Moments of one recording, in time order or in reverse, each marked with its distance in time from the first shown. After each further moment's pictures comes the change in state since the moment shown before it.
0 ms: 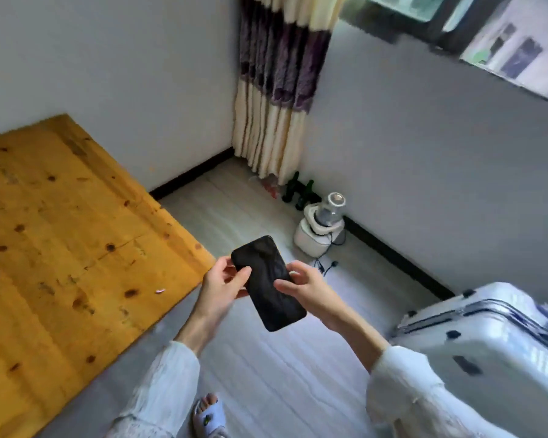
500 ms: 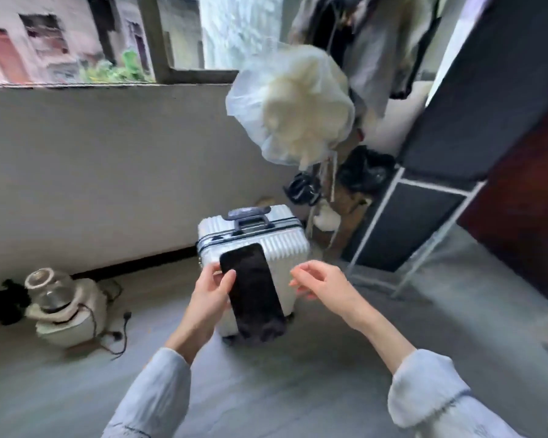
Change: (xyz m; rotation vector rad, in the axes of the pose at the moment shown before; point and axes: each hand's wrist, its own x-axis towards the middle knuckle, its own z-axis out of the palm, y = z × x) left_hand -0.229 -0.071 0.469 0.360 -0.954 0.051; right_hand -0.440 0.276 -0.259 0.372 1.041 0.076
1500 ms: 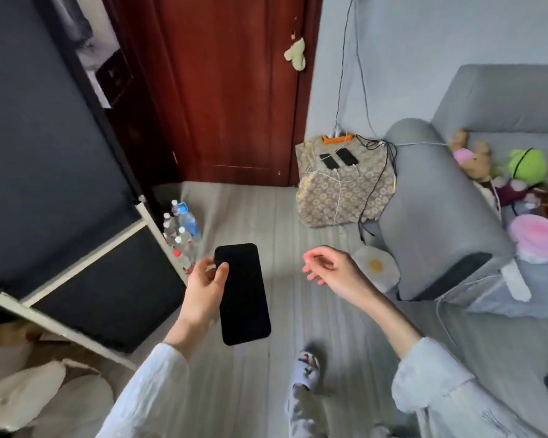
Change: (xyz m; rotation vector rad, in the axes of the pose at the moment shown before) left_hand 0.129 -0.044 0.822 0.425 -1.063 0.038; right_hand -0.119 0.319 -0.597 0.366 1.221 0.444
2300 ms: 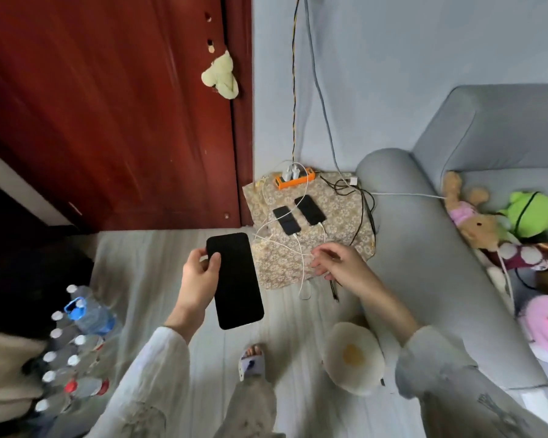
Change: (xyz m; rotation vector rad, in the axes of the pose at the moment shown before) left_hand 0.475 0.125 0.341 0.001 -0.110 -0.025; right_hand 0.488 0.024 -0.297 -0.086 0.104 0.121
